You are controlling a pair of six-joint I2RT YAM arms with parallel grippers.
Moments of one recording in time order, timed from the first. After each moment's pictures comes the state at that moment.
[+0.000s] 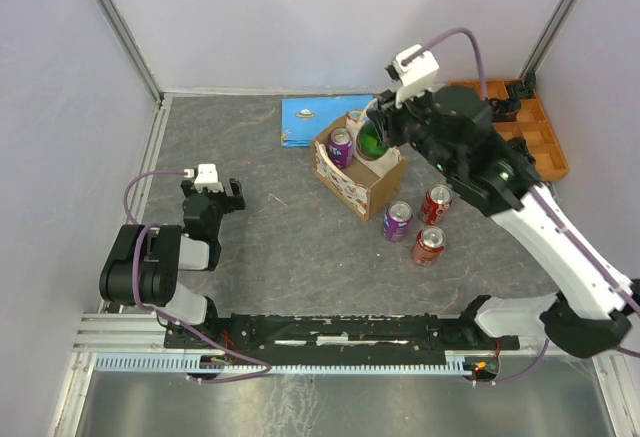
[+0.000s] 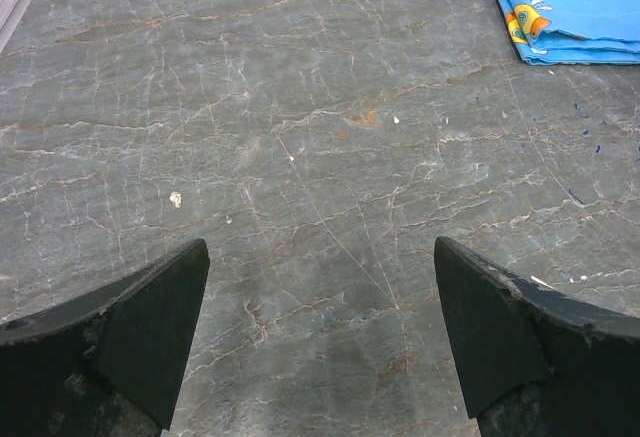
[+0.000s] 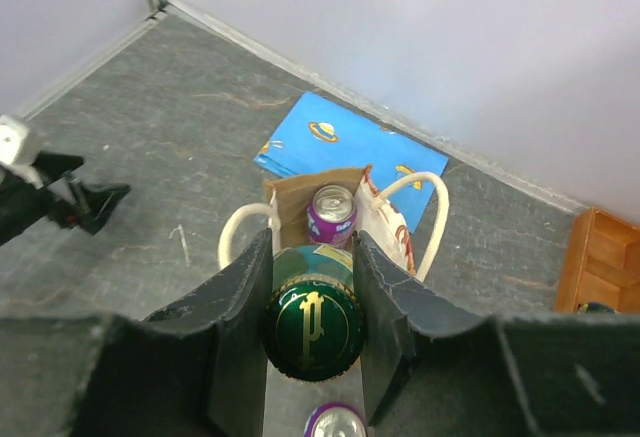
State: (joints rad) left arm -0.03 1.52 0.23 1.11 -0.05 -0.01; right arm 0.74 1.29 1.64 -0.50 0.25 -0.04
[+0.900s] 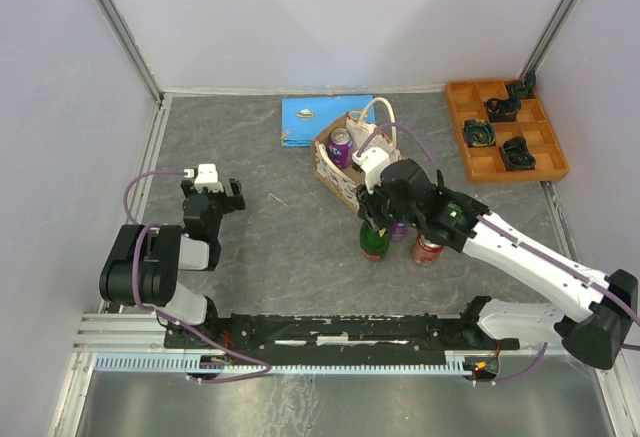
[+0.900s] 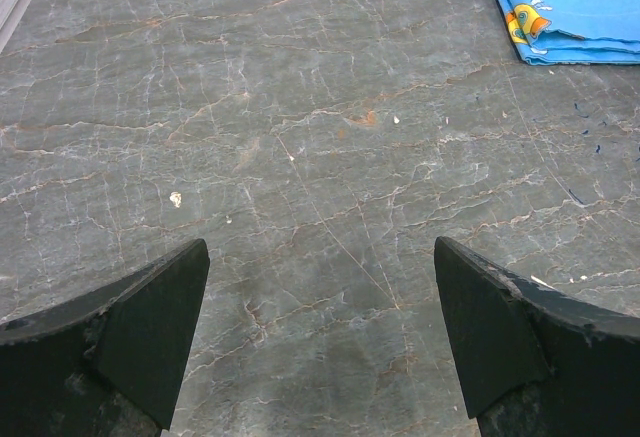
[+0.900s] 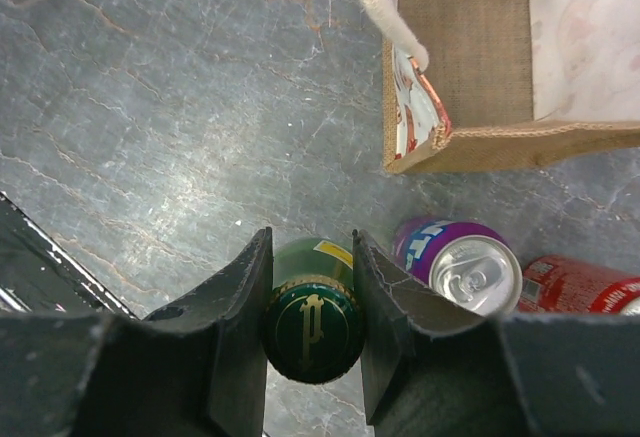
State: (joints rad) left arm -0.03 1.52 0.23 1.11 -0.05 -0.01; right arm 0.86 1.15 1.08 -0.58 0.11 0.10
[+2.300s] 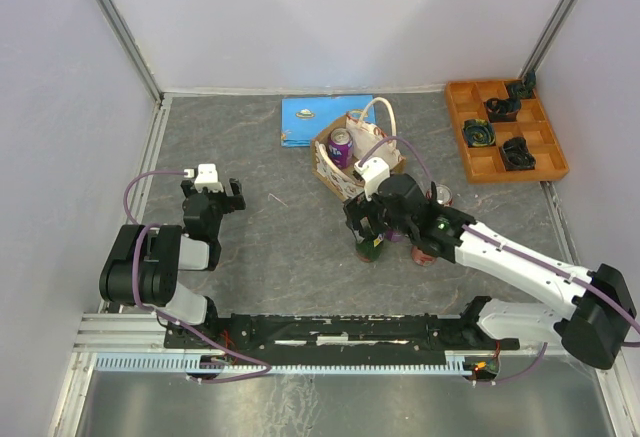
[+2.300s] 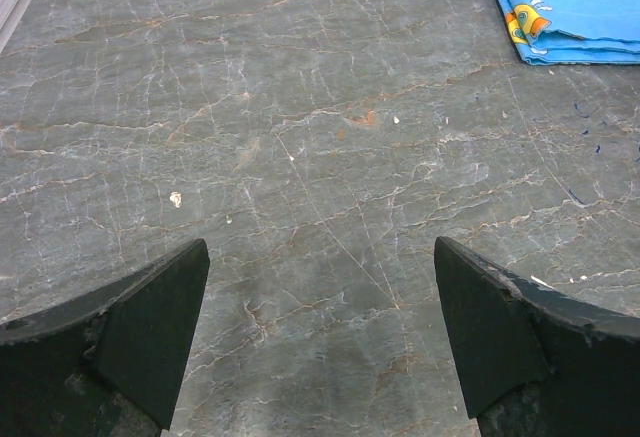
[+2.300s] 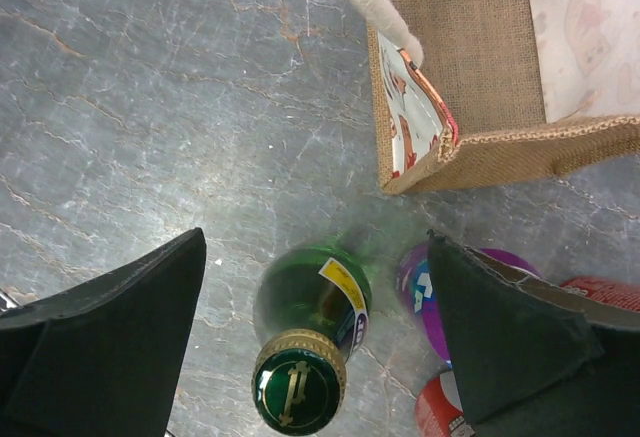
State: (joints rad) left arm -0.03 1.52 0.23 1.11 -0.05 -0.01; right arm 0.86 1.16 0.85 -0.29 0.16 0.14
